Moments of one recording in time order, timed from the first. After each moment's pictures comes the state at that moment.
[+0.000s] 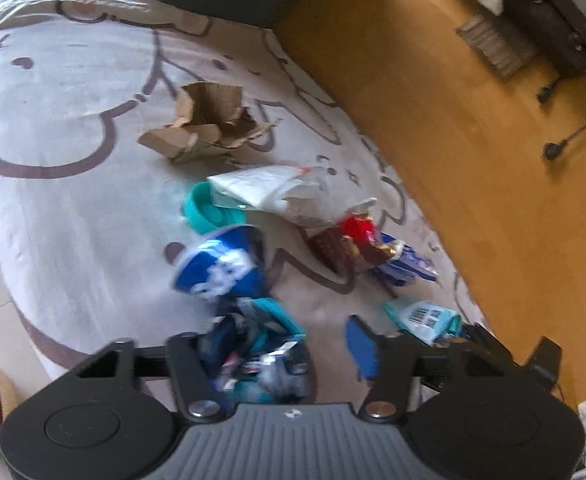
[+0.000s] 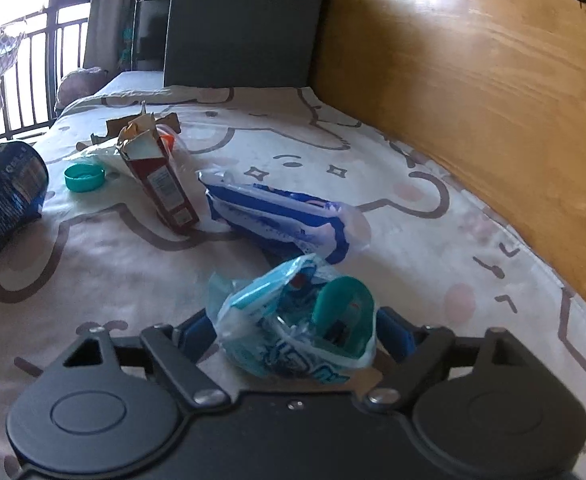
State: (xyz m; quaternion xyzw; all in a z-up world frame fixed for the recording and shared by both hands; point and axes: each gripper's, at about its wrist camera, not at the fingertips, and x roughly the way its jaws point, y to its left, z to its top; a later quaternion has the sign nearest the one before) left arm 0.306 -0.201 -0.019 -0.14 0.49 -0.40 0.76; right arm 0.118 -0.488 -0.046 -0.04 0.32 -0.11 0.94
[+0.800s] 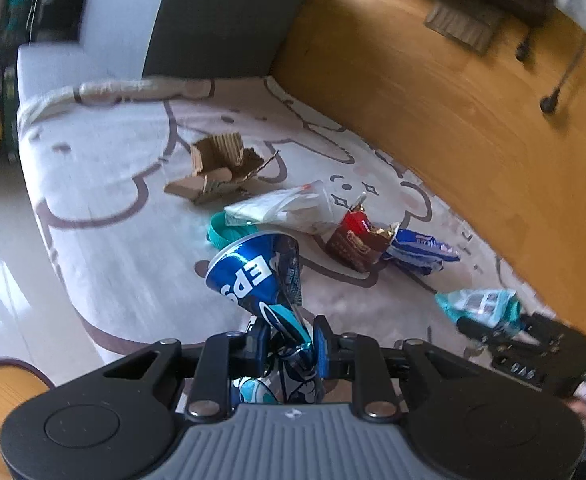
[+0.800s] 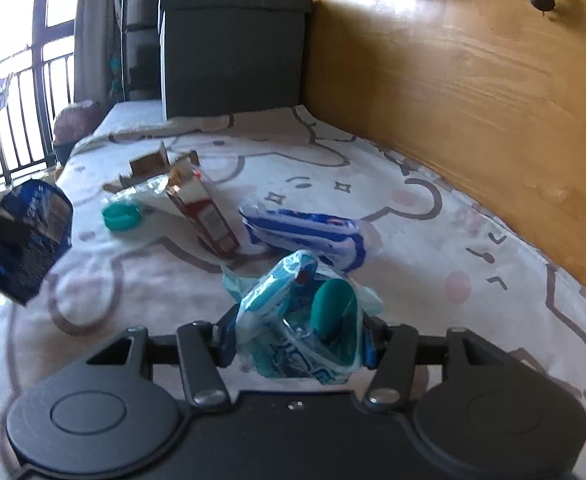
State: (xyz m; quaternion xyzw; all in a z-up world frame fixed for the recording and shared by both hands) left arm 0.233 -0.201 0.017 -0.03 0.40 -0.35 0.85; right arm 0.085 -0.451 -0.008 0.02 0.30 -0.13 0.95
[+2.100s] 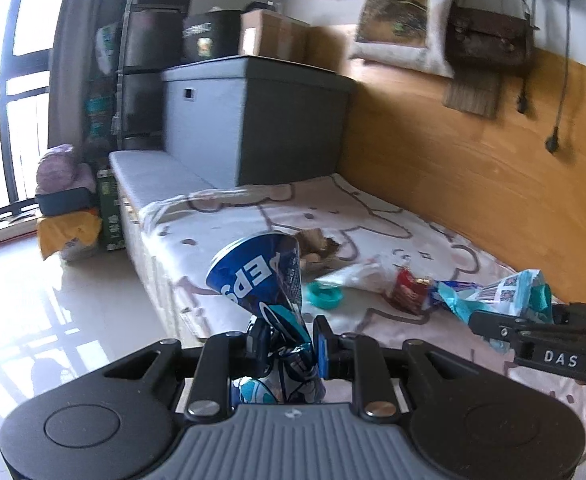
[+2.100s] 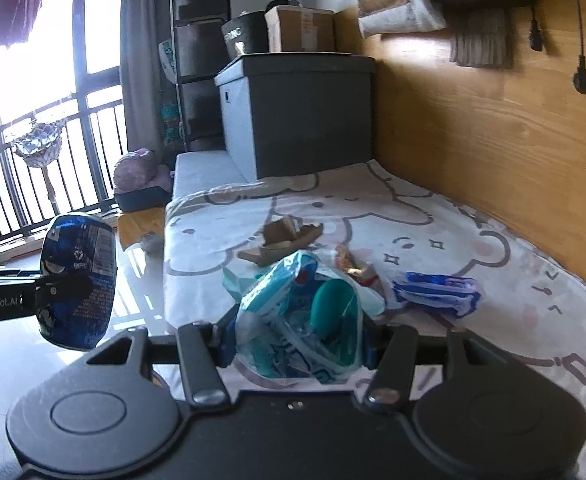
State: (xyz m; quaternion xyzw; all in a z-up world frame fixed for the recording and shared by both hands) left arm 0.135 -0.111 0.085 0.01 0.27 -0.23 0.94; right arm 0.061 -0.316 0.076 0.05 0.25 -0.07 0.97
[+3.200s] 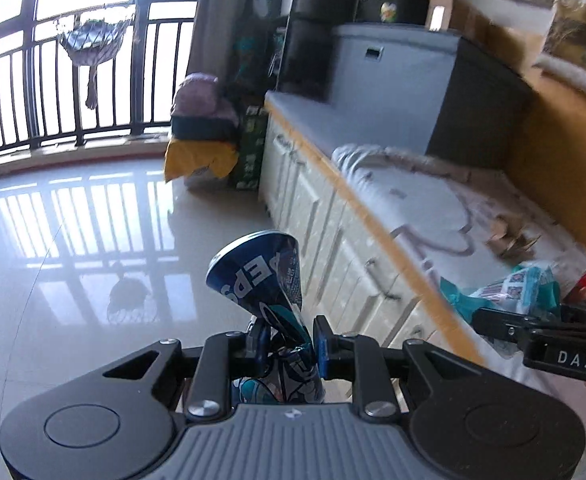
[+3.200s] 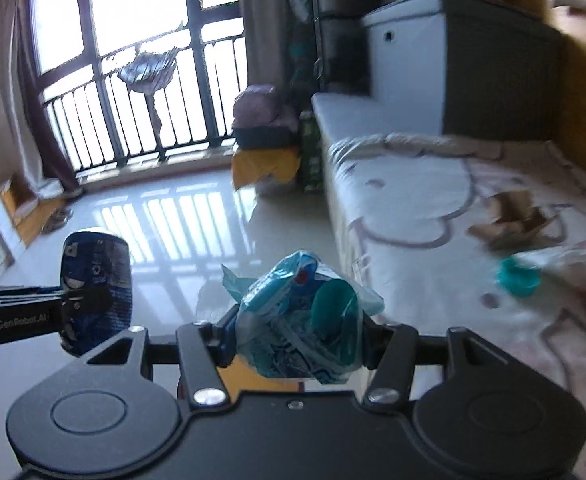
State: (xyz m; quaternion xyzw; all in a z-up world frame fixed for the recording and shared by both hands) left arm 0.192 0.071 0.012 -0.05 0.34 -0.06 0.94; right arm 0.192 -0.134 0.019 0.01 0.32 0.10 0.94
